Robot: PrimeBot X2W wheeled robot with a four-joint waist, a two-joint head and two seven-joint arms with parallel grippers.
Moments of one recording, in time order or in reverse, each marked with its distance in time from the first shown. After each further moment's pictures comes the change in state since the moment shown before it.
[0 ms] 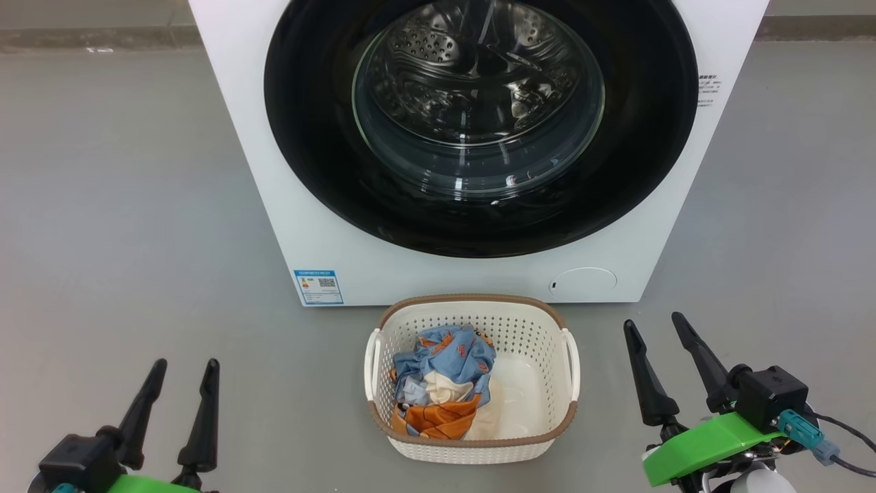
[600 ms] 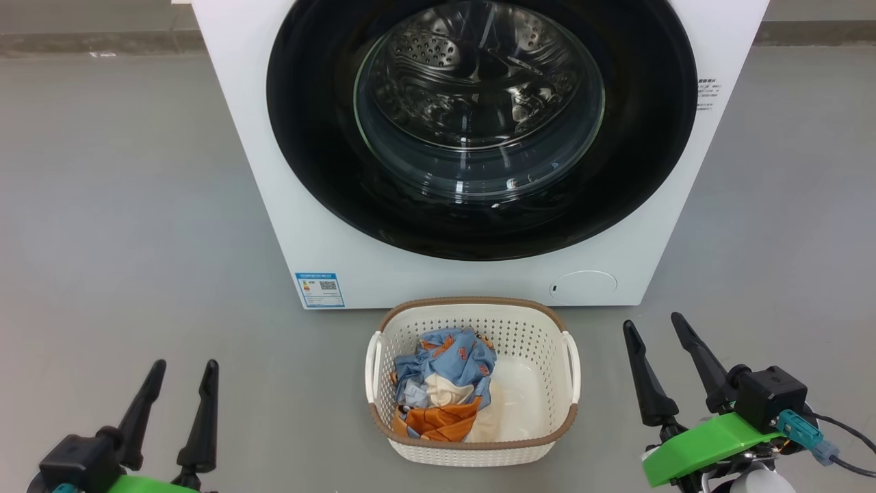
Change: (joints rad) left arm 0.000 0.000 0.002 0.004 0.006 0.000 0.000; right arm 0.000 0.000 0.001 0.002 0.000 0.000 0.000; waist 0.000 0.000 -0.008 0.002
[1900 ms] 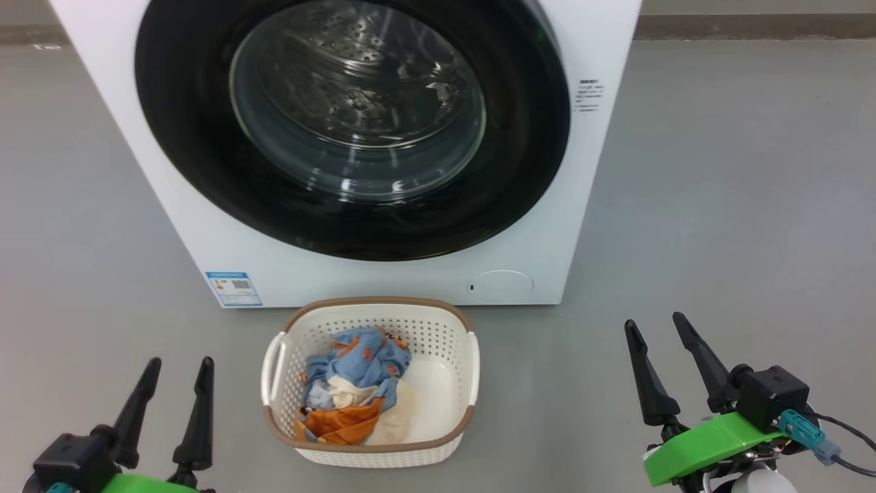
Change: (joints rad) left arm -0.002 0.000 0.011 -0.001 -0.005 0.000 0.000; right arm 0.000 0.000 -0.004 0.001 0.001 0.000 0.000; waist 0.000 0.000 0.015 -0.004
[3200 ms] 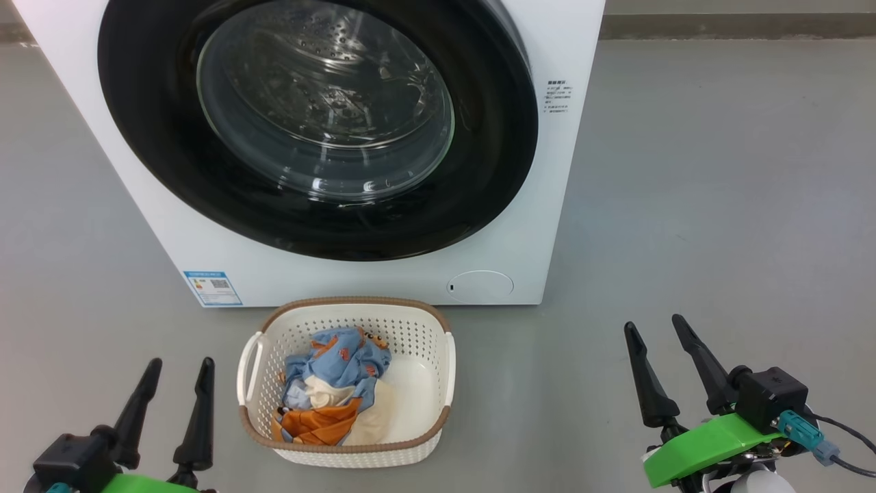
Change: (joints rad) left arm 0.000 0.001 -0.004 0.001 -0.007 0.000 0.000; right arm 0.000 0.000 0.000 0.009 0.003 0.000 0.000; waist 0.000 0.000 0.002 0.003
